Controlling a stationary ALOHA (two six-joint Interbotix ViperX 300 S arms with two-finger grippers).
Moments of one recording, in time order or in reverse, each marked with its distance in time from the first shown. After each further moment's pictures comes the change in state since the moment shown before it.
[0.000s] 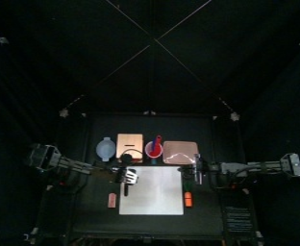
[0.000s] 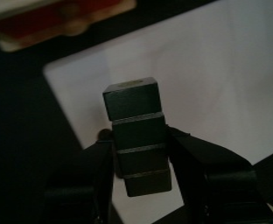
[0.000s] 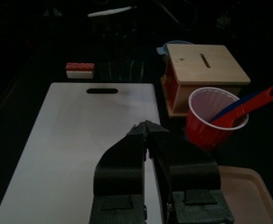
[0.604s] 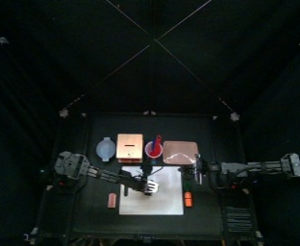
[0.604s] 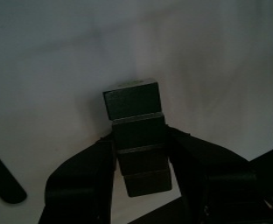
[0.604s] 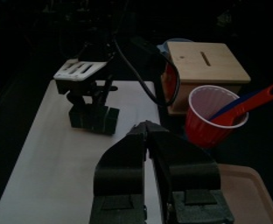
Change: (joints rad) left arm -0.021 0.362 -0.354 -0.137 -0.005 0.003; right arm 0.003 -0.006 0.000 -0.009 0.017 0.000
